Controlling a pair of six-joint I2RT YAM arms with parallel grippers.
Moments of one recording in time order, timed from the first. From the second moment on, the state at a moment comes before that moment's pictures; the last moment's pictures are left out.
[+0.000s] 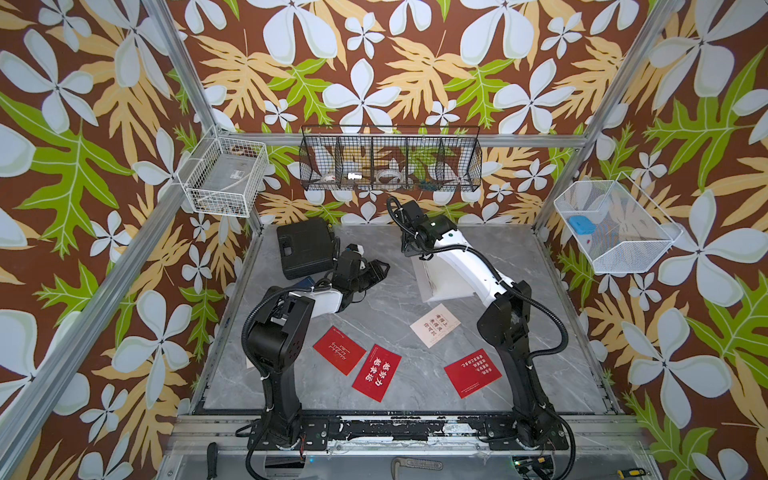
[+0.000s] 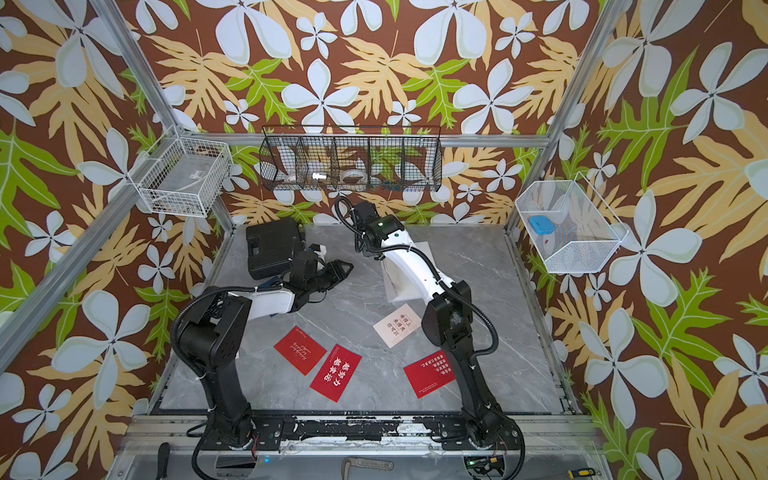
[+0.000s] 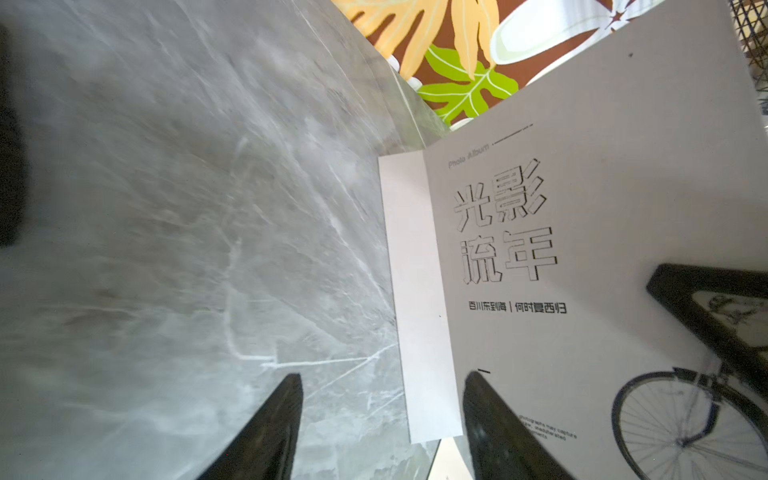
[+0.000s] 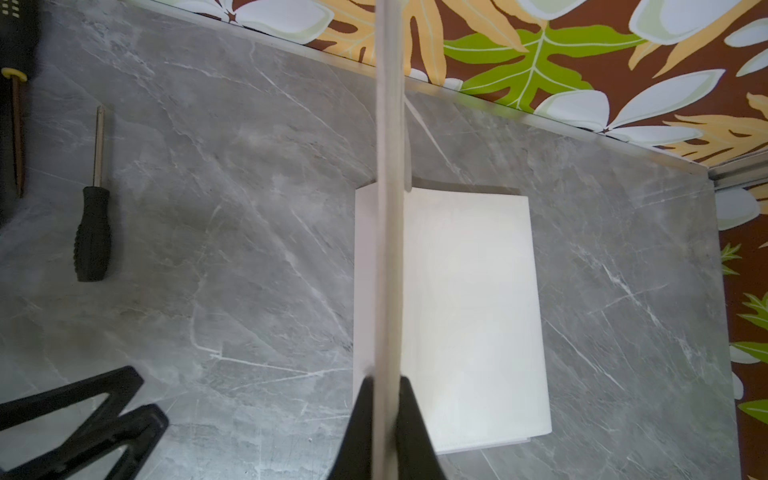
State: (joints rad) left arm -0.36 1.86 1.02 0.35 0.25 -0.86; right arm 0.60 2.31 2.38 -1.11 0.42 0.29
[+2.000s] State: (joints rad) left arm -0.27 1.88 1.03 0.01 0.17 -0.64; right arm 0.40 2.27 1.80 -0.58 0.05 0.24
